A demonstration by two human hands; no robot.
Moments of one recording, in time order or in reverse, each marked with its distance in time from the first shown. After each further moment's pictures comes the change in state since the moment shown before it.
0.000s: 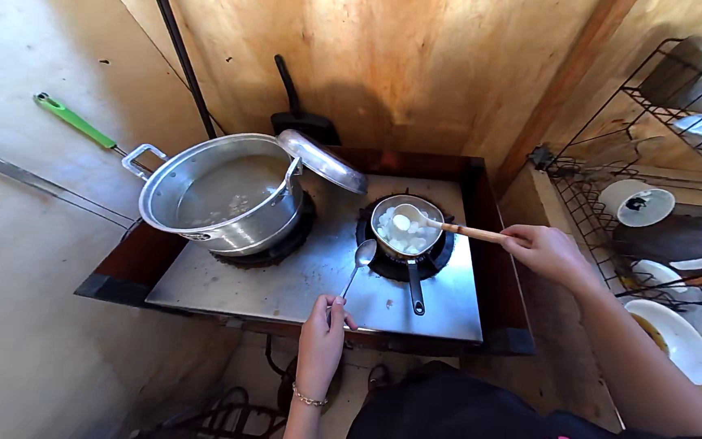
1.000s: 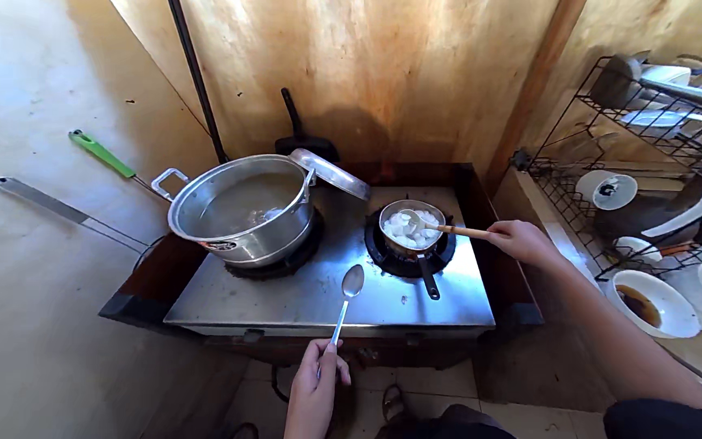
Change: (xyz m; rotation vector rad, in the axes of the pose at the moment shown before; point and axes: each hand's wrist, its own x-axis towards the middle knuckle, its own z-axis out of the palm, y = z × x) left_hand -0.057 -0.044 -0.065 -0.240 -0.090 0.064; right_hand -0.008 -0.018 0.031 0.050 -0.019 0.076
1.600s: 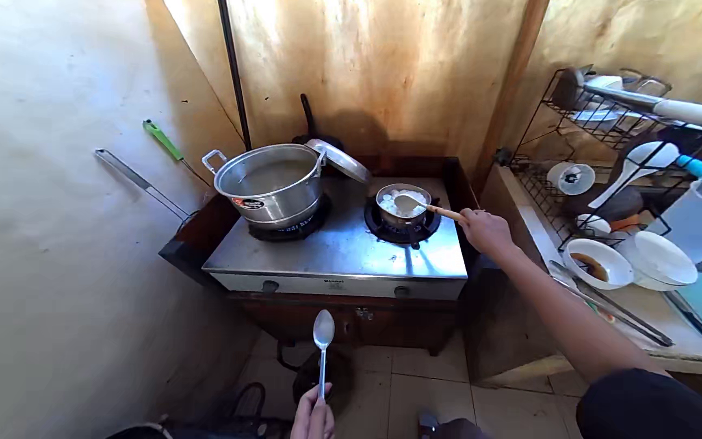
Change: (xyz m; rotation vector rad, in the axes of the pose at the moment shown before) left_hand -0.188 -0.051 -0.013 -0.280 0.097 -0.272; right_hand -0.088 -0.026 0.041 -0.312 0.162 -0.088
